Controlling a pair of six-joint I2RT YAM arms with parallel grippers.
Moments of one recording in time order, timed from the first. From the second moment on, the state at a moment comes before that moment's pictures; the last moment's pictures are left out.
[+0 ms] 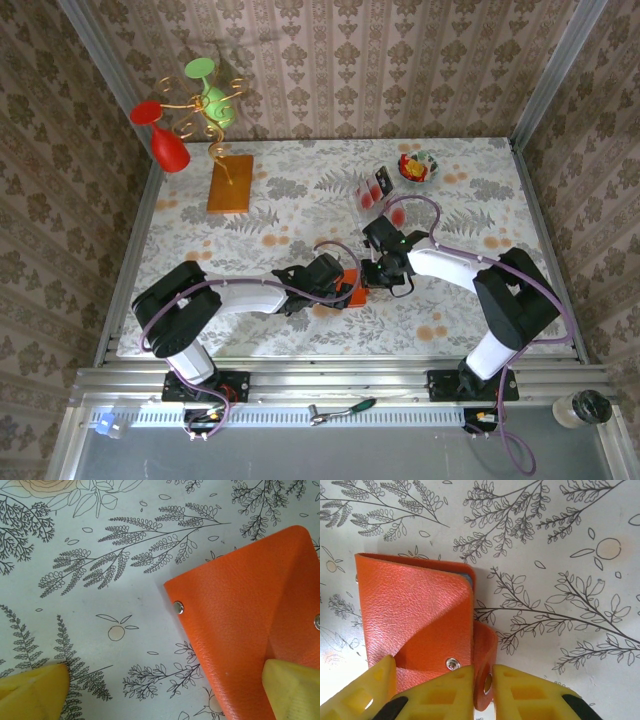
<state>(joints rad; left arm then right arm) -1.03 1.66 0.78 -0.11 -0.21 -0.54 0.57 1.63 0.93 -0.56 -0.16 0.52</state>
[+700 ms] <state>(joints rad) -1.03 1.66 0.78 -0.10 -0.21 -0.54 0.57 1.61 0.93 -0.56 -0.16 0.53</state>
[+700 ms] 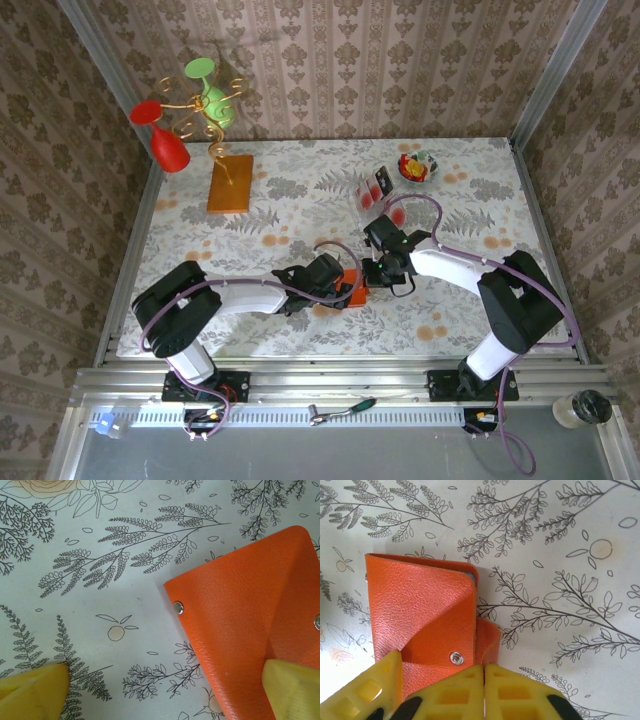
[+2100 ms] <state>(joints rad) -1.03 1.66 0.77 -0.09 -0.21 -0.54 0.57 1.64 0.88 -0.41 -0.28 0.59</state>
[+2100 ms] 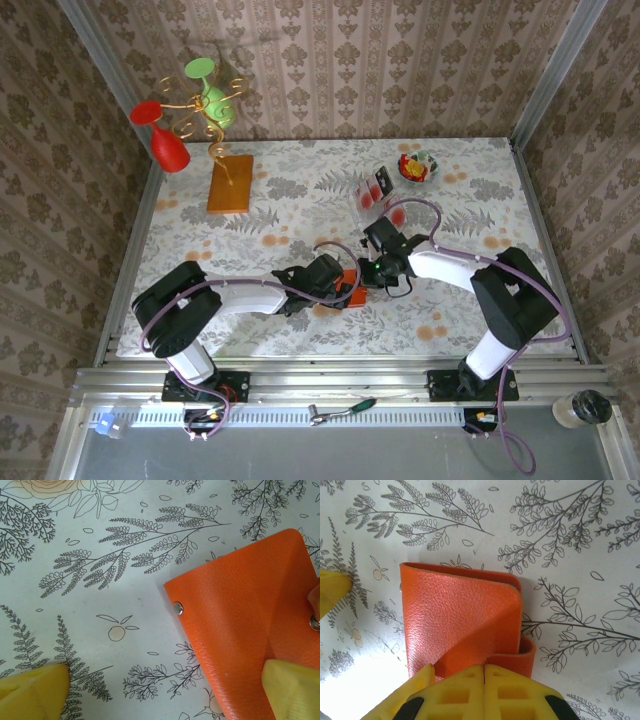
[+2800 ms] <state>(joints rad) -1.03 1.66 0.77 -0.09 -0.21 -0.54 0.59 1.61 0.83 -0.35 -0.27 0.60</state>
